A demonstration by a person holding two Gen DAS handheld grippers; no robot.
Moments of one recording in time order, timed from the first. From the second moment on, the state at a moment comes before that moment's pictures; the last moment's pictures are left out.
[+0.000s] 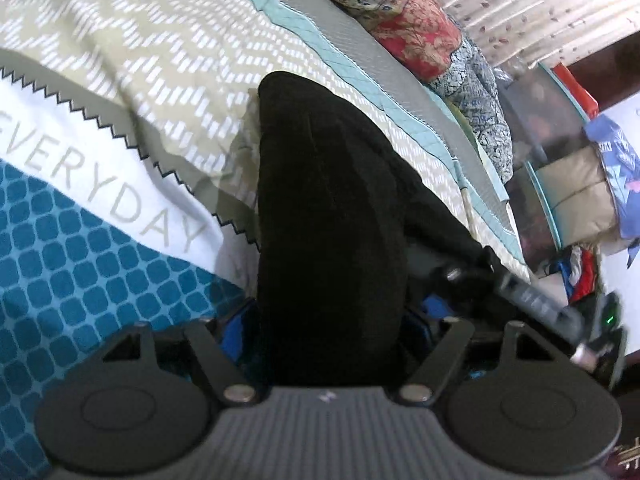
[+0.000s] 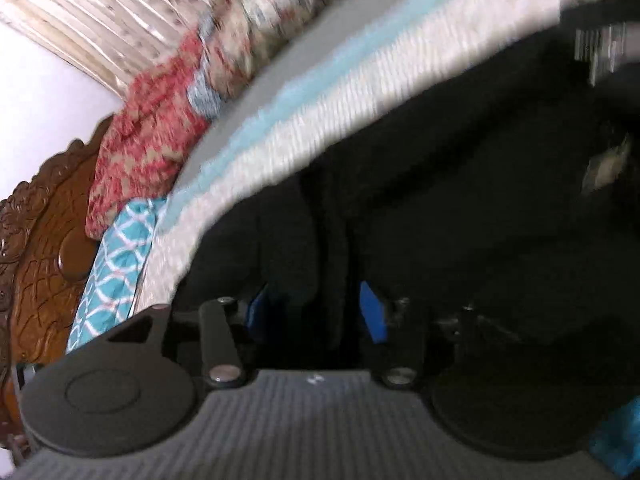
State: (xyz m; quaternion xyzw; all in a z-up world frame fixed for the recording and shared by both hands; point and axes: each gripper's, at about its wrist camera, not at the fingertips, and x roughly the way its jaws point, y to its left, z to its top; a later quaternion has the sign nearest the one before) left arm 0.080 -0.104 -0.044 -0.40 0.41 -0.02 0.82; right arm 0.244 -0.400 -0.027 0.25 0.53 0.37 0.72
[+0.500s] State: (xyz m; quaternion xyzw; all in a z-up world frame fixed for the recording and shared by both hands) left arm 0.100 -0.159 -0.030 -0.23 0.44 0.01 0.87; right arm 0.231 -0.416 -0.010 0.11 0.45 0.33 0.82
